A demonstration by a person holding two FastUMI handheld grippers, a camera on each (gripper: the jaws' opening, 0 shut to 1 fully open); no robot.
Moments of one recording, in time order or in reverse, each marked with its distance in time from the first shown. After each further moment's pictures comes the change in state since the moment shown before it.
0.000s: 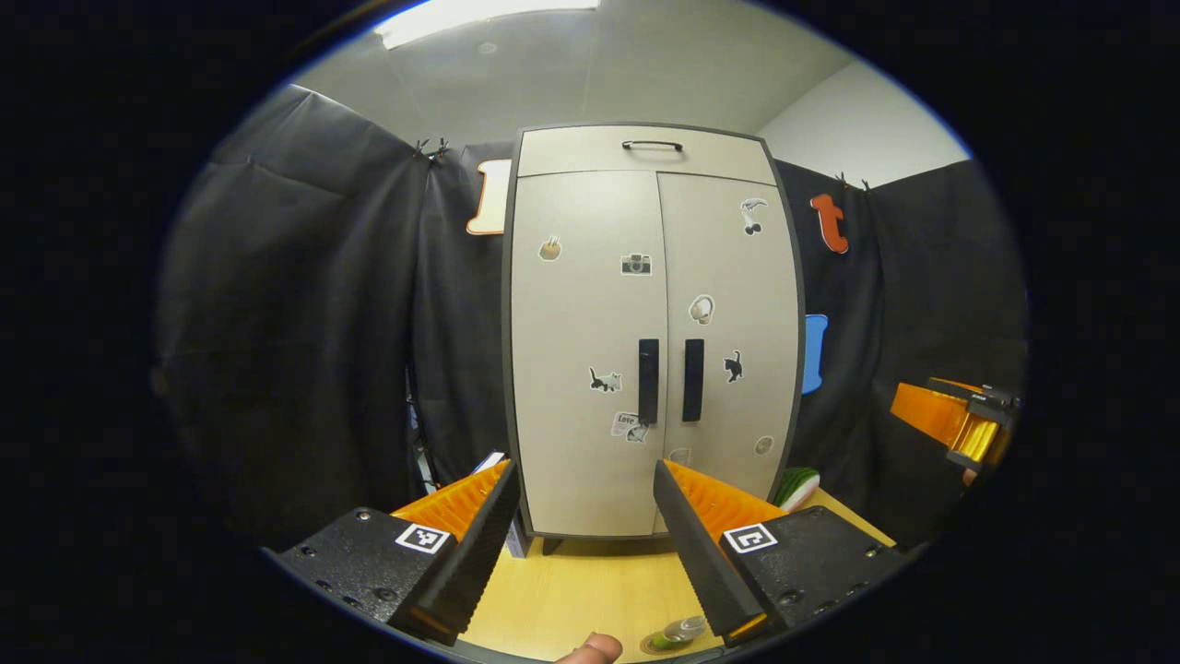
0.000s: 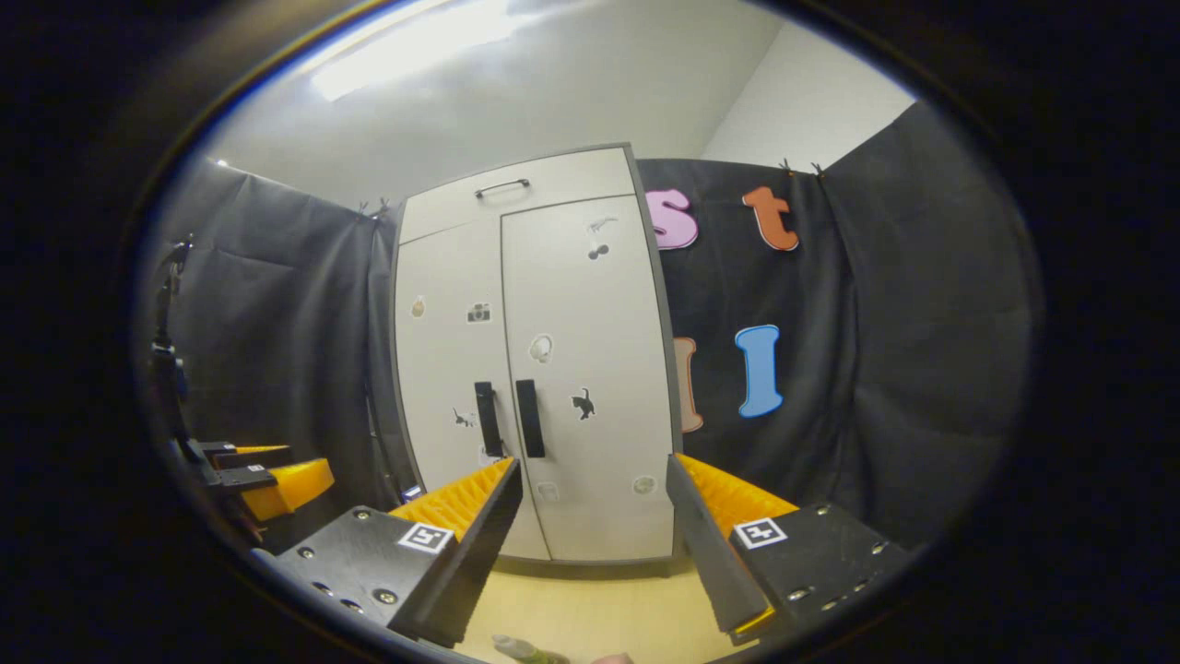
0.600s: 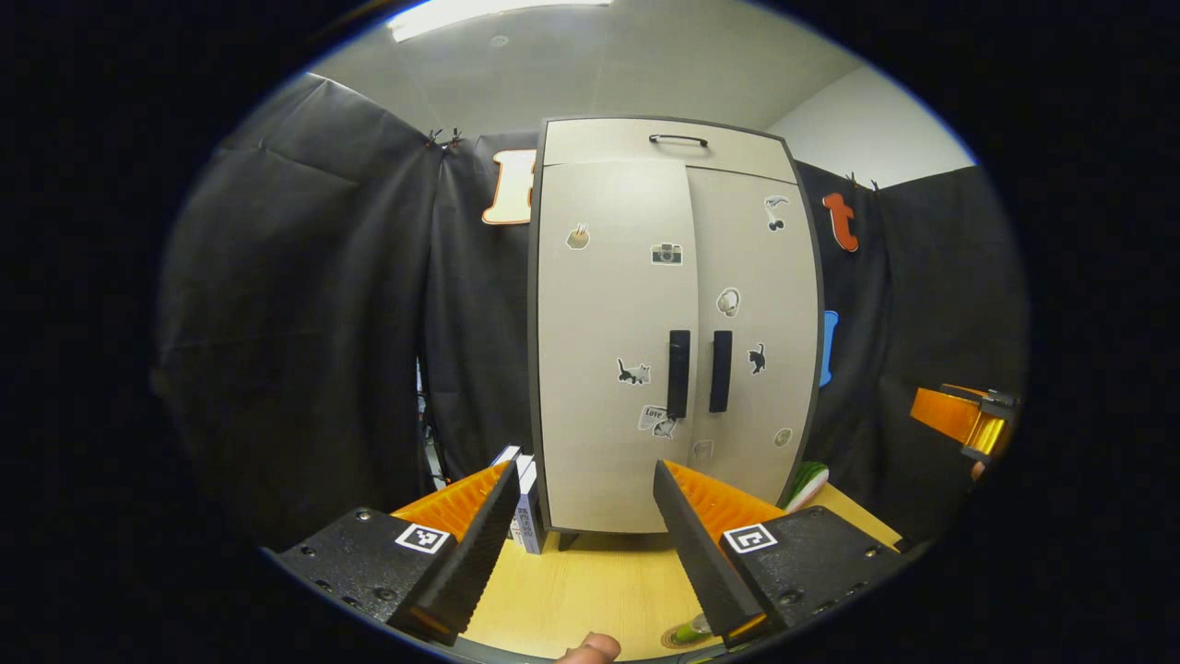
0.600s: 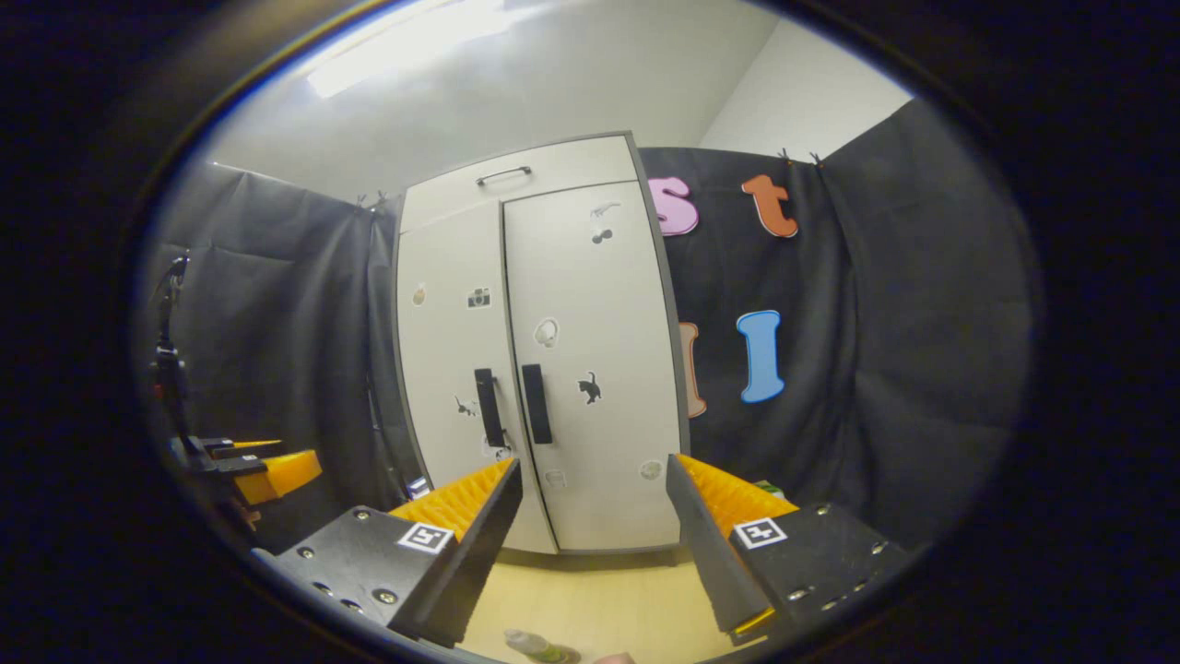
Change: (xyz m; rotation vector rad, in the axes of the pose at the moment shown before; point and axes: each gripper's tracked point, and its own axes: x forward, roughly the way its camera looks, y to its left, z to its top) left arm 0.000 0.042 -0.007 -0.005 0.021 0.013; right arm -0.004 0.011 -0.012 0.011 0.029 -0.013
